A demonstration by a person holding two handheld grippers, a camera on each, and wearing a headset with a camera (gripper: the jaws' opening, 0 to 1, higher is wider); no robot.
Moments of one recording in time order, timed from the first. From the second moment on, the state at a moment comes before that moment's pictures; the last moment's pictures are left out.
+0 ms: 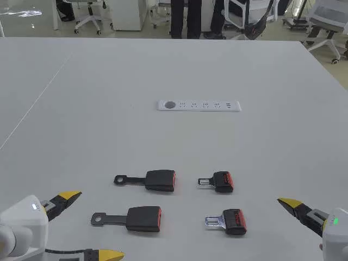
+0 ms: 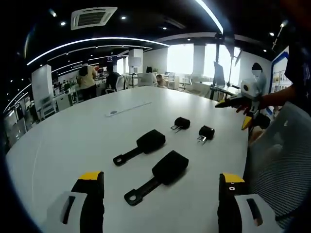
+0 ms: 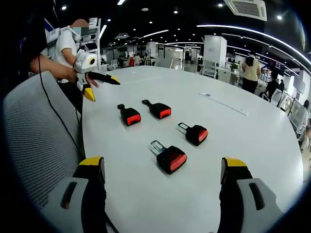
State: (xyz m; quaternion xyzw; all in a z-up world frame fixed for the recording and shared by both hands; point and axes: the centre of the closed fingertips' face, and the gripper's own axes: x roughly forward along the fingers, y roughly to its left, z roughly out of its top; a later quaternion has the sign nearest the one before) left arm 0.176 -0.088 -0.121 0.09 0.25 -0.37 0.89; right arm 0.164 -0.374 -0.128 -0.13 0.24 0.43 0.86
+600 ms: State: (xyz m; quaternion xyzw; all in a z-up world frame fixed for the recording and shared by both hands) left arm 0.176 -0.091 -0.119 0.09 0.25 -0.37 0.89; right arm 0.164 -0.374 -0.127 -0.13 0.24 0.42 0.86
